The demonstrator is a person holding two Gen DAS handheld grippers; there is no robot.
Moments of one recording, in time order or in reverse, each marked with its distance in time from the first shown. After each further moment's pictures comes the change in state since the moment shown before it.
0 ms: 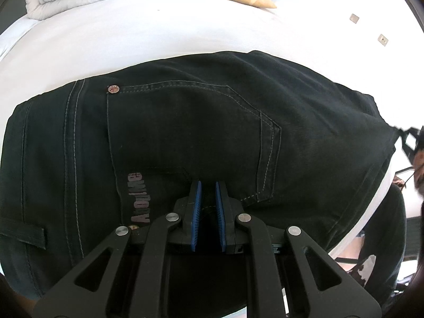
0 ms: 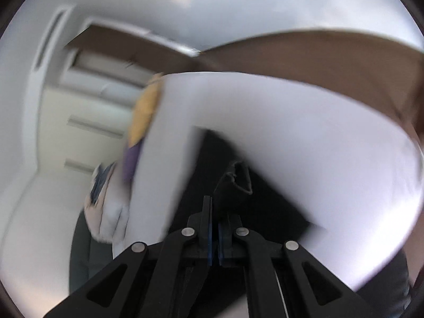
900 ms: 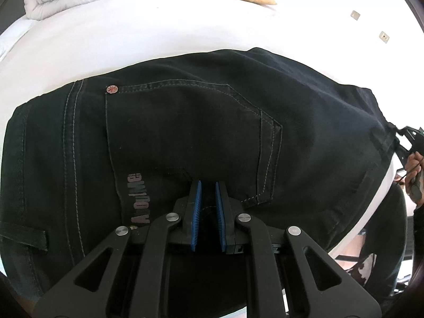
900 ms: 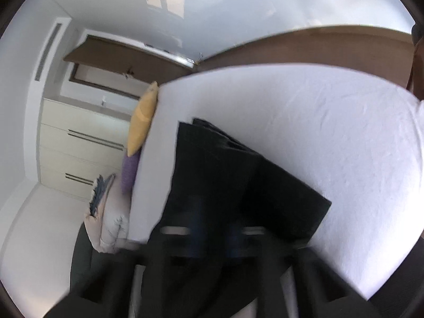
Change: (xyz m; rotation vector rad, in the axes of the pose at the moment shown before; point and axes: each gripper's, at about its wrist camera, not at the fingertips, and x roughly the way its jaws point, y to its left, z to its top) left arm 0.001 -0.007 0.007 0.007 0.022 0.015; right arm 0.035 -0.005 -0.025 0.007 -0.047 0.015
